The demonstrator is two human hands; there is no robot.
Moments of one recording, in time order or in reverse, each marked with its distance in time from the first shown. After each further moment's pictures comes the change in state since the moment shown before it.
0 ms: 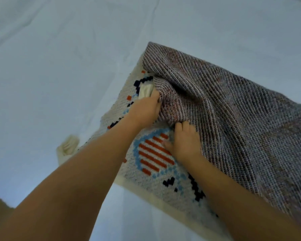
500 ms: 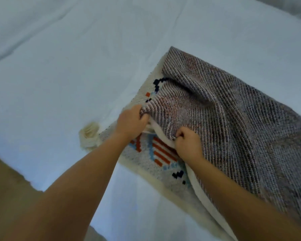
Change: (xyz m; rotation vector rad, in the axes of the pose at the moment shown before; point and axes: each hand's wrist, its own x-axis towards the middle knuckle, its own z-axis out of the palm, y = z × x) left_hand -0.089 -0.040 -0.037 -0.188 0.151 -0.284; right_hand -0.030 -0.037 -0.015 0.574 0.031 0.100
